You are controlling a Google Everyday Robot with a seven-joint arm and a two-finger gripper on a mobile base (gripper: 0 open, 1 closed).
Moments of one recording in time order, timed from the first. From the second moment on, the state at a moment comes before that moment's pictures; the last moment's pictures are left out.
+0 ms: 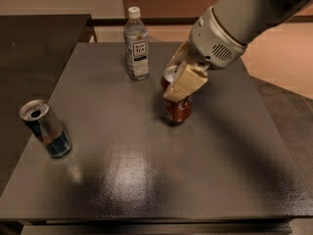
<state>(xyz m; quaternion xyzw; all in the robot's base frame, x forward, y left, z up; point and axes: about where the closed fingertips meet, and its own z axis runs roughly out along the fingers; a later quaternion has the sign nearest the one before) 0.477 -0.044 0.950 -0.65 0.70 0.15 0.25</state>
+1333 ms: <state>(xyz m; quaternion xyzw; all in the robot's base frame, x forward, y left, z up) 0.595 -0.012 0.933 -0.57 0.75 0.17 0.28</state>
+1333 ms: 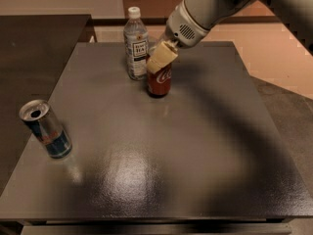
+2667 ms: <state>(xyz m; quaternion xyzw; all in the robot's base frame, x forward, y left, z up) 0.626 -0.019 0.917 -0.55 0.76 0.17 0.30</state>
